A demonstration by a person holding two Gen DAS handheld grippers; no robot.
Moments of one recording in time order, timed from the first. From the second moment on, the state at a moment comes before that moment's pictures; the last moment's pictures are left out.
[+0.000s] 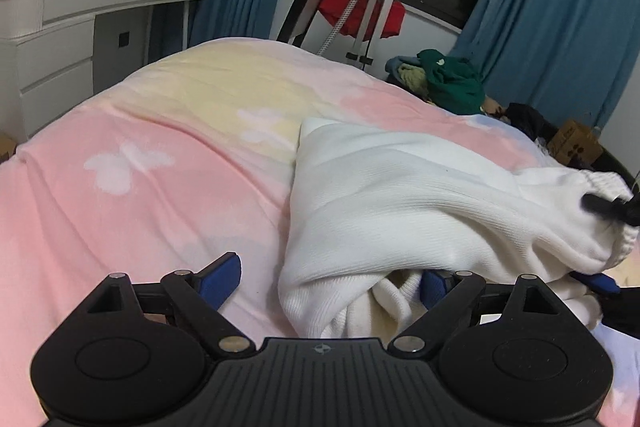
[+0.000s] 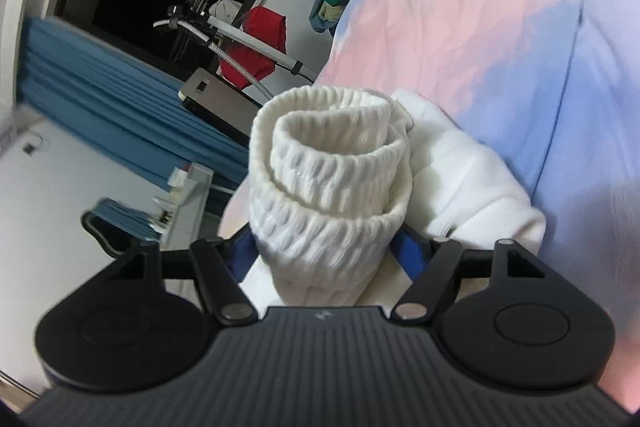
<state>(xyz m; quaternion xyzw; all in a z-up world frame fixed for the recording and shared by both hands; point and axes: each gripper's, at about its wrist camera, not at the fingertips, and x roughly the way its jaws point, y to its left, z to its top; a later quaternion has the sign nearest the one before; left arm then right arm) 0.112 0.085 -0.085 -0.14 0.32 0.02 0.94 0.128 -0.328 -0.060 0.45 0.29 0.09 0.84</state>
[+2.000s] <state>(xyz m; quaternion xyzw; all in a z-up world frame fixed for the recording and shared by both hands) 0.123 0.183 -0.073 -0.42 0.31 -0.06 0.85 0.130 -0.324 -0.057 0.30 0.33 0.05 0.89</state>
